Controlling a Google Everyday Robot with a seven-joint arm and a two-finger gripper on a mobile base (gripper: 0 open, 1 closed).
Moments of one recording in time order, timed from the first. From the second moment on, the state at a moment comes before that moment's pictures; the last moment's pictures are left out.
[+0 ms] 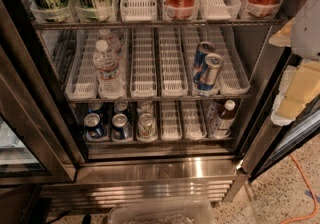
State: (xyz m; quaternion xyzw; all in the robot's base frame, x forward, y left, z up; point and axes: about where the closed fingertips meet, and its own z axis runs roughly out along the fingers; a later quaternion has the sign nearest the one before) arm 0.438 -0.216 0.977 -0.60 0.78 -0.03 0.16
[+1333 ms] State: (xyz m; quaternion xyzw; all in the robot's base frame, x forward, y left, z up) arm 0.430 -0.161 0.993 -0.55 0.77 -0.03 0.32
